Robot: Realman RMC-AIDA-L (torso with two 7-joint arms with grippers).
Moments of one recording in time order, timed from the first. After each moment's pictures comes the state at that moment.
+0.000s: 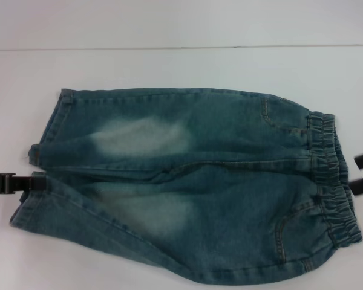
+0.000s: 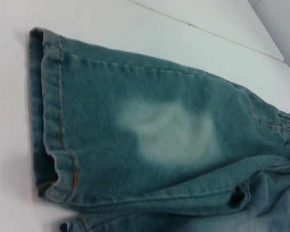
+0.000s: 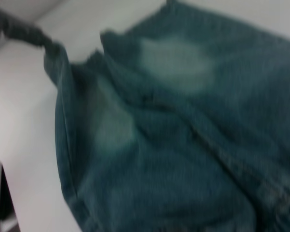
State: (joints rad) left arm -0.49 -2.06 0.37 0.98 2.51 1.75 -2.12; right arm 0.61 1.85 -0.65 -0.84 -2.41 -1.87 1.82
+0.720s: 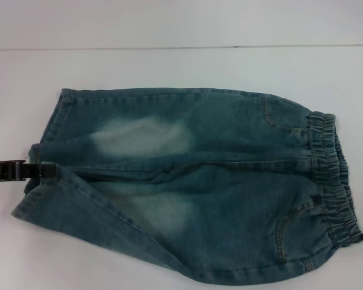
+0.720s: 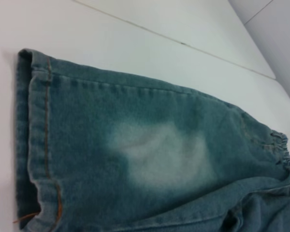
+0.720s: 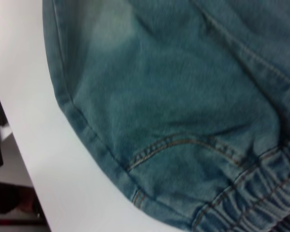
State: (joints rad) left arm -0.52 -2.06 0.37 0.93 2.47 1.71 -2.12; right arm 0.69 1.89 -0.78 -0.82 -2.68 -1.88 1.88
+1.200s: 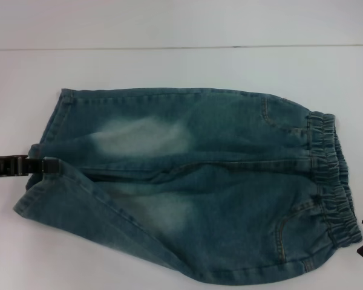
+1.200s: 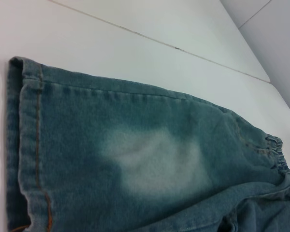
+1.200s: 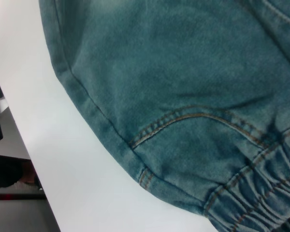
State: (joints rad) left arm -0.53 -2.06 0.37 0.93 2.46 1.71 -2.13; right arm 0.70 1.93 -0.82 -0.80 -2.75 -1.86 1.90
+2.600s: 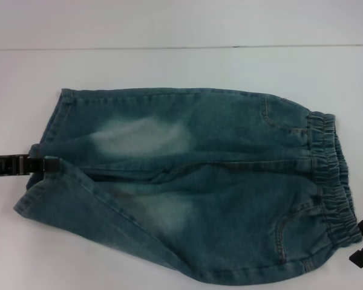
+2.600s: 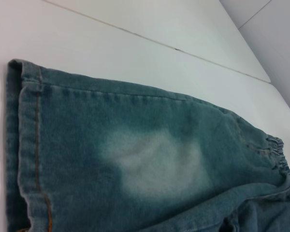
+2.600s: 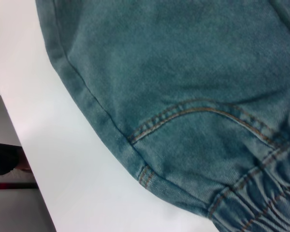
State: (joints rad) left arm -0.53 -2.06 0.37 0.93 2.46 1.71 -2.13; right arm 0.72 1.96 -0.84 -0.78 -2.79 -1.83 1.90
